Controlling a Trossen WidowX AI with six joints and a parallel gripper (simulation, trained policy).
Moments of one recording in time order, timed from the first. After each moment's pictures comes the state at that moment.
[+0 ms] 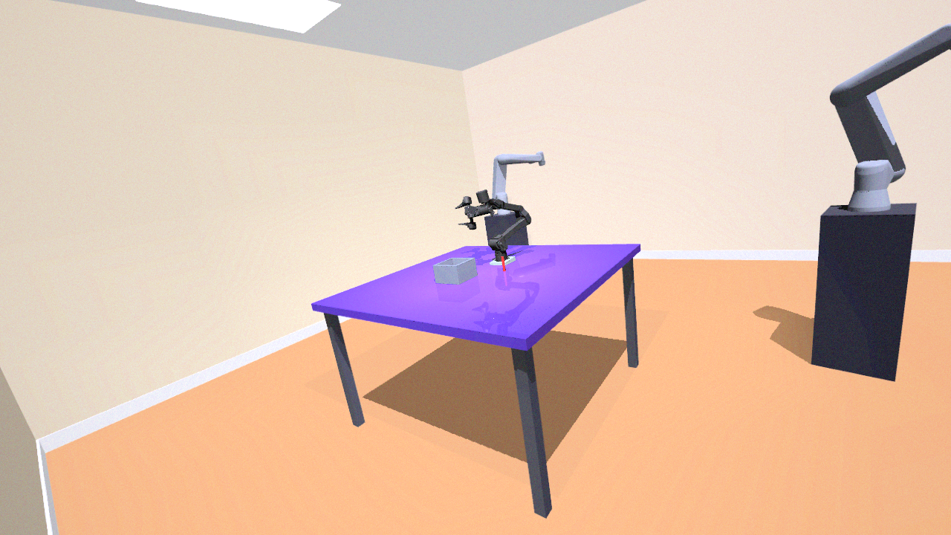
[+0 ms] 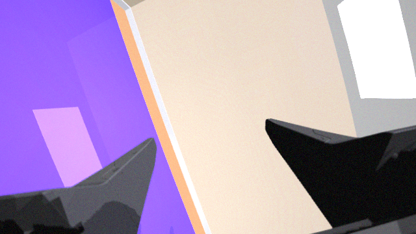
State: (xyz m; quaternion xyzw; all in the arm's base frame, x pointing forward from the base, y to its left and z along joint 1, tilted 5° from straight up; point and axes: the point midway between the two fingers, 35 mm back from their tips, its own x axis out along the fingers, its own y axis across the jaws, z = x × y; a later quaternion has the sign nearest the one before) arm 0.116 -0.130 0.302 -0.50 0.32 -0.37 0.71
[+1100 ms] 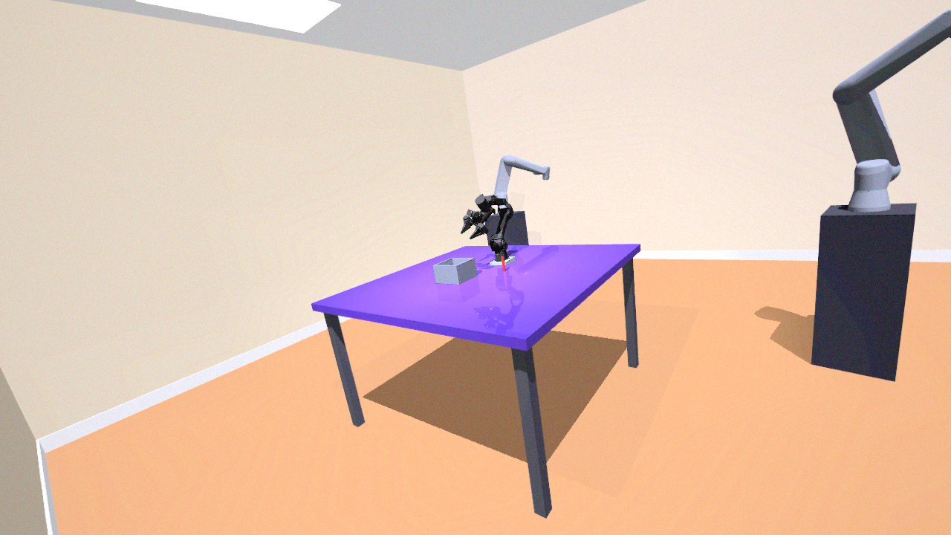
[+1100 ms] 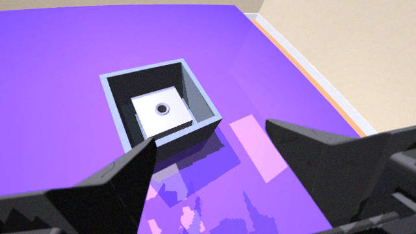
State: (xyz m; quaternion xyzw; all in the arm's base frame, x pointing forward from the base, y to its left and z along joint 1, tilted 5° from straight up) arm 0.178 -0.014 0.227 -0.10 0.30 -0.12 0.94
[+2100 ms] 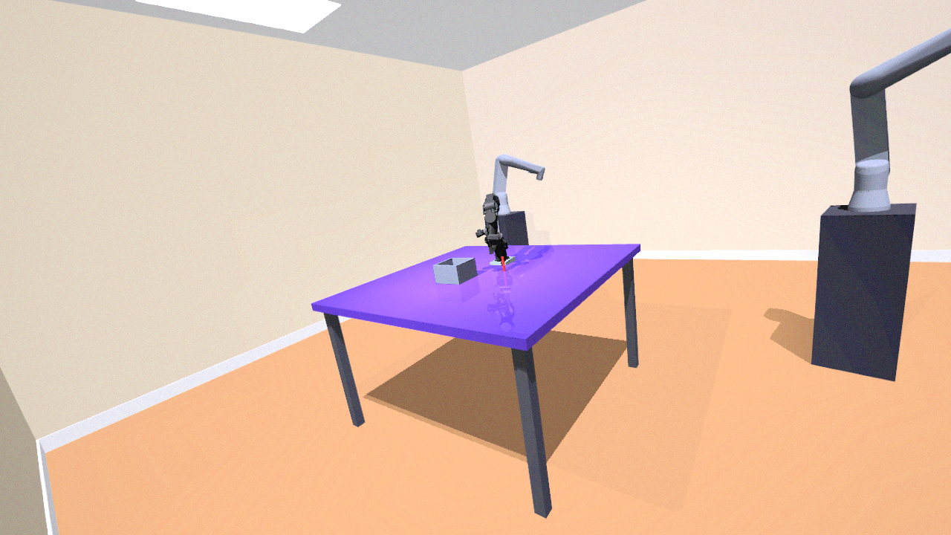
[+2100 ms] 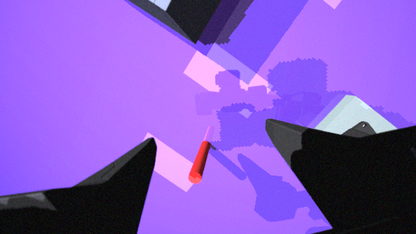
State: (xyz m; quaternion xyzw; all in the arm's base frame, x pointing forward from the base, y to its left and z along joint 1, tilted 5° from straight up) arm 0.143 0.095 0.126 0.28 0.55 -0.15 0.77
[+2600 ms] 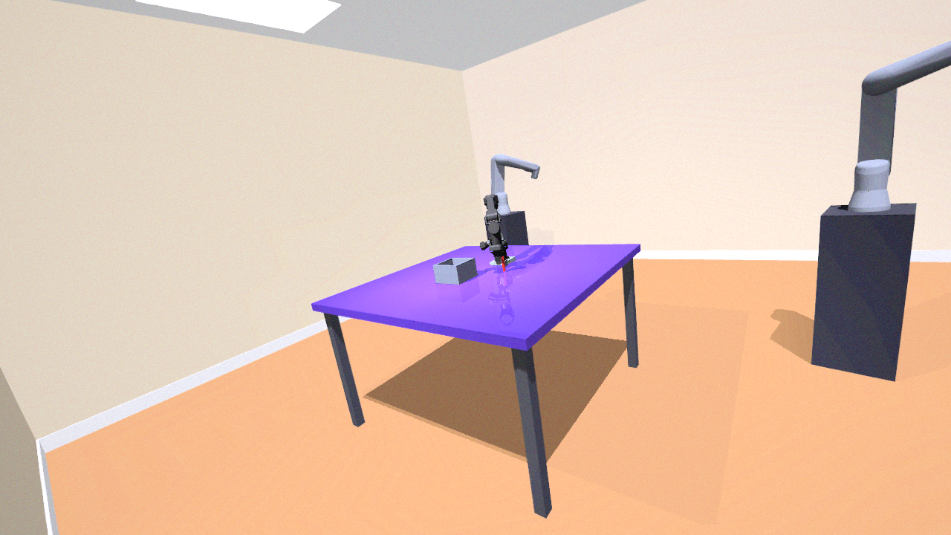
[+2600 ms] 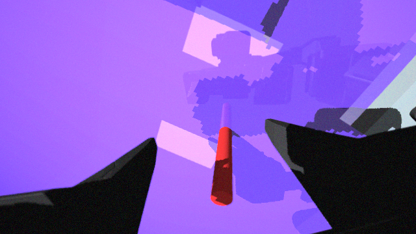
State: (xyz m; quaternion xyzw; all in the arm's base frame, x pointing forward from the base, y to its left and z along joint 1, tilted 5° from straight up) arm 0.145 0.132 0.071 0.38 0.57 -0.19 0.70
